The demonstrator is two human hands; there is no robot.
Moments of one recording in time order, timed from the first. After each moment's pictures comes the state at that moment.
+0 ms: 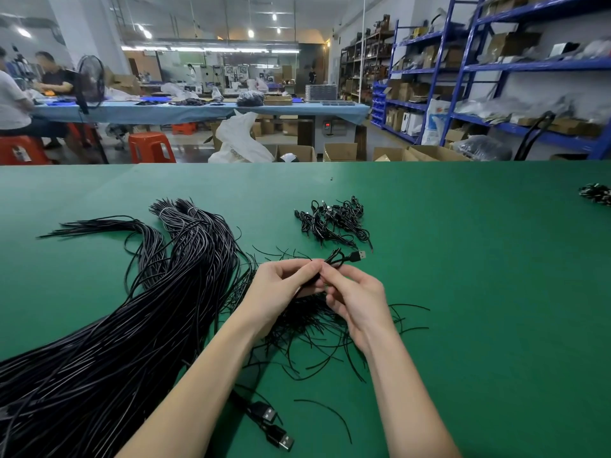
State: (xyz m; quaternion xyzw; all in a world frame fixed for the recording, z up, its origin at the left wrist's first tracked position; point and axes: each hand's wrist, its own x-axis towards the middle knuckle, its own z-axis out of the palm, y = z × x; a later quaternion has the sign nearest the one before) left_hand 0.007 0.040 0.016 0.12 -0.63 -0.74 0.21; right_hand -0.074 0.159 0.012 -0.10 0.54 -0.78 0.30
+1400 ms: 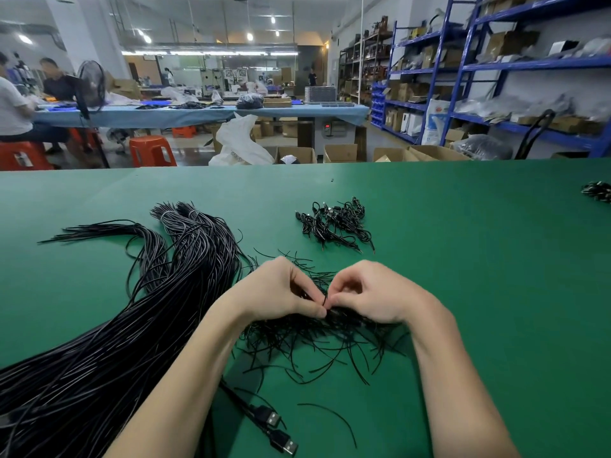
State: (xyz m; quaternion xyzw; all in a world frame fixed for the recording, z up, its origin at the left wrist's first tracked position) left_hand 0.024 0.032 0.062 0.12 -0.91 -0.39 0.03; right_hand -0.115 0.187 0.049 -0.49 0.81 -0.26 0.18
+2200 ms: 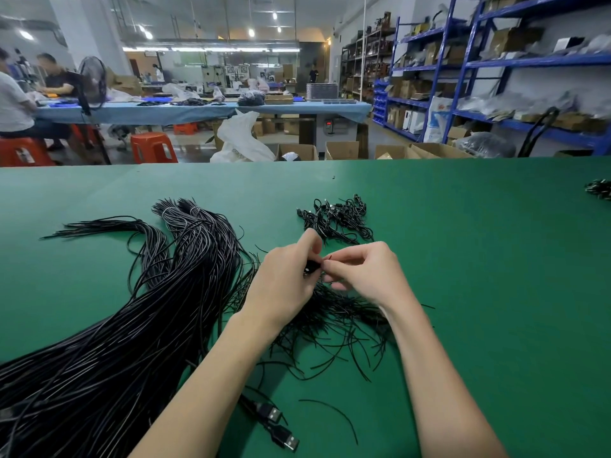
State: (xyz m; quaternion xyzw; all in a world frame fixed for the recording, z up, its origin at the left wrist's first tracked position) left_hand 0.007 0.048 0.035 0.10 -0.91 -0.19 0.36; right_hand -0.101 0.166 0.041 -0.28 0.71 -0.62 0.20
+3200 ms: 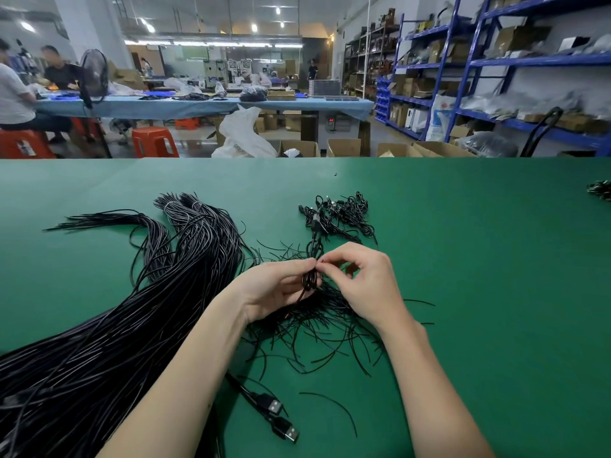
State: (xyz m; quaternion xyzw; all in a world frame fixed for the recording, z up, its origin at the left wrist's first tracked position) left_hand 0.014 0.017 0.031 0.20 -0.54 -0.81 0.04; right_hand -0.099 0.165 0.013 -0.48 0.69 -0.54 -0.08
